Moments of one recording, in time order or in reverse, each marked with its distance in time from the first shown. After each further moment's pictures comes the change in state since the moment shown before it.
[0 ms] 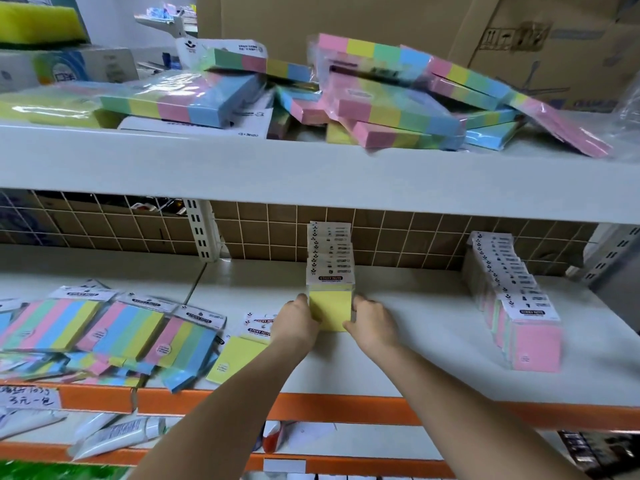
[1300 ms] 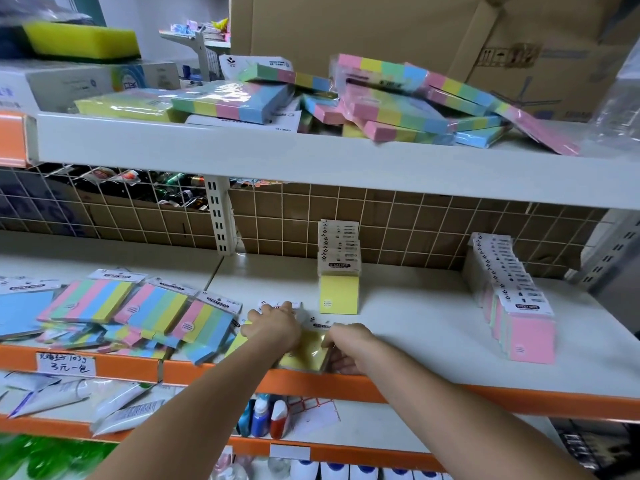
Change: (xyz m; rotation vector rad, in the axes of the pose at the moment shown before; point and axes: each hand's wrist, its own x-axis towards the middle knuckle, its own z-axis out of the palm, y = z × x) left_hand -0.048 -0.025 -0.037 0.343 -0.165 -0.231; right_hand -0.067 -0.043 -0.004 0.791 -0.485 0.483
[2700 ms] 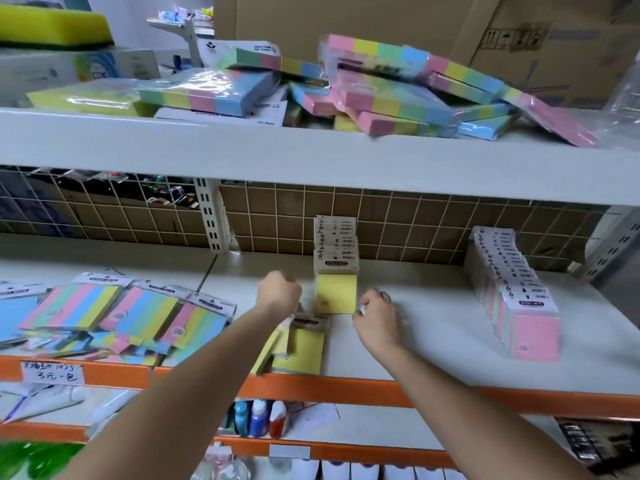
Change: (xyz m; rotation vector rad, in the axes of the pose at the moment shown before) left_hand 0.028 0.018 -0.034 -0.771 0.109 0.094; right_hand 0.047 0.005 -0.037 -0.515 0.580 -0.514
